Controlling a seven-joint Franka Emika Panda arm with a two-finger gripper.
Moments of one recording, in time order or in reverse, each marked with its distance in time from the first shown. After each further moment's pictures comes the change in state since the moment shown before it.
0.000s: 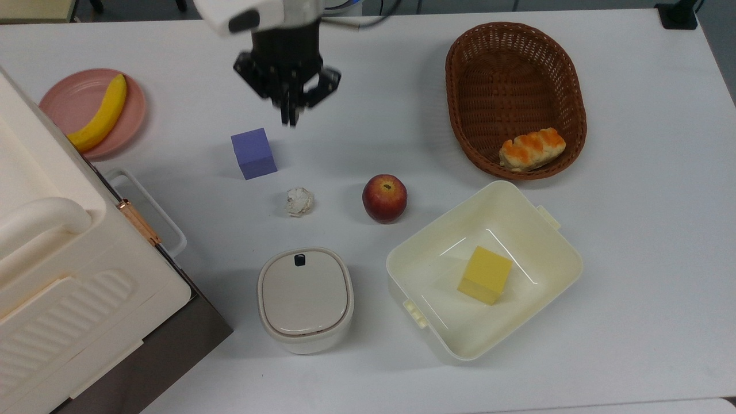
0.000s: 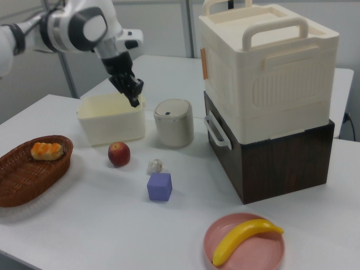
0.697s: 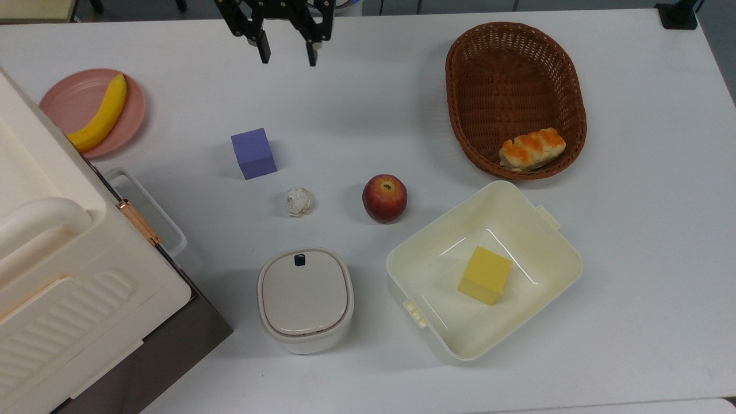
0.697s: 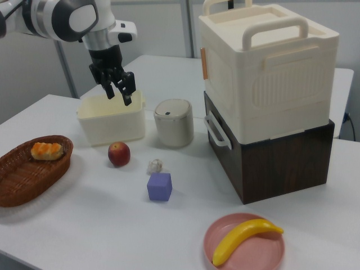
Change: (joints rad) arm -0.007 -0.140 -0.052 -0.069 0.158 -0.108 -0.171
